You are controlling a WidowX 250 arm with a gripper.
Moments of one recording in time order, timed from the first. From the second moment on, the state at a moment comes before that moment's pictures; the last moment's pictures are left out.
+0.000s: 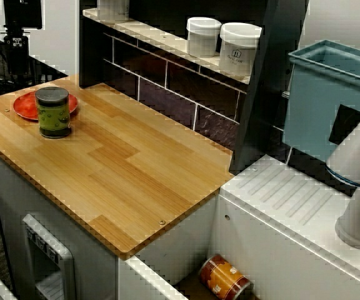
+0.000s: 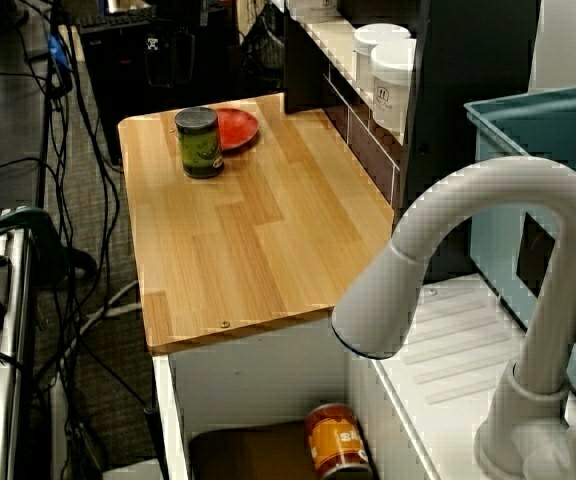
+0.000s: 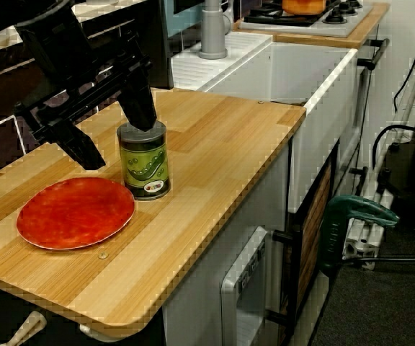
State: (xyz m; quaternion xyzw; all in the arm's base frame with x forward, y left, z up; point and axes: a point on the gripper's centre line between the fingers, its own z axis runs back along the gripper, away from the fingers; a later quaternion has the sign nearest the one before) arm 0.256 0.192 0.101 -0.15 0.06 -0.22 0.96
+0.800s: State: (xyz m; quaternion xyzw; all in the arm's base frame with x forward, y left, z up) arm 0.260 0.211 0.088 -0.17 0.07 -0.15 0.97
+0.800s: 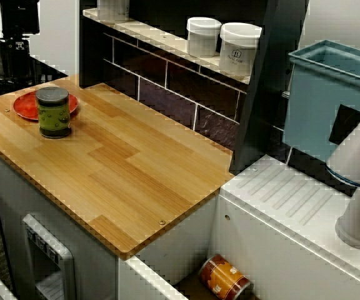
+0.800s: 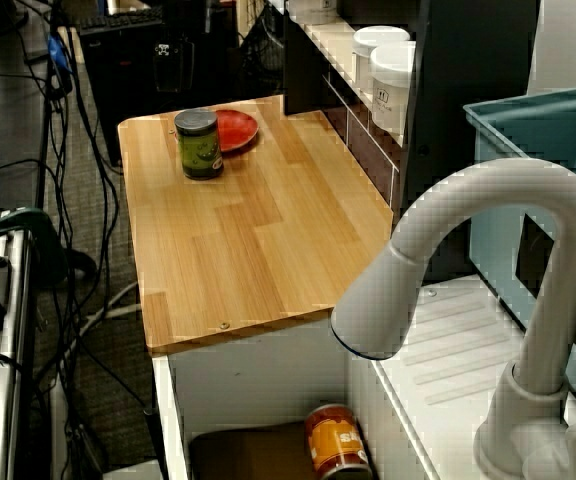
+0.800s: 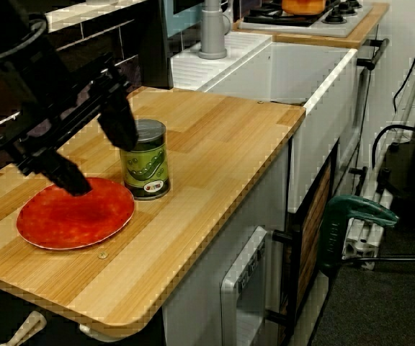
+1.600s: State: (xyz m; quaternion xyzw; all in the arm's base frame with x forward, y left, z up) arm 0.236 0.213 0.084 -0.07 0.00 -0.02 1.00
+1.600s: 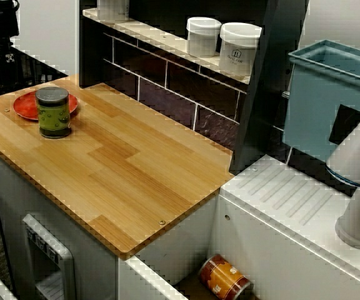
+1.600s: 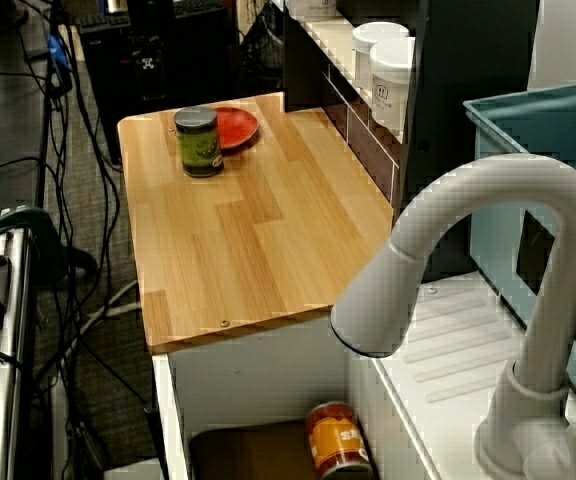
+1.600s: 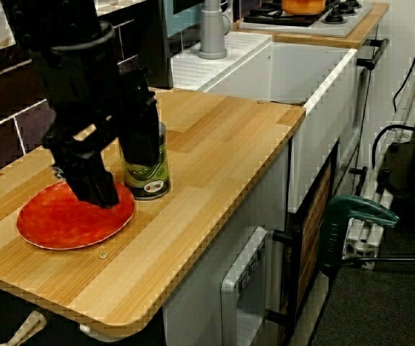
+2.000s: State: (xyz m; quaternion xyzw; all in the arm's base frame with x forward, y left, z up) arm 0.240 0.215 0.093 -0.04 -0.03 0.01 1.00
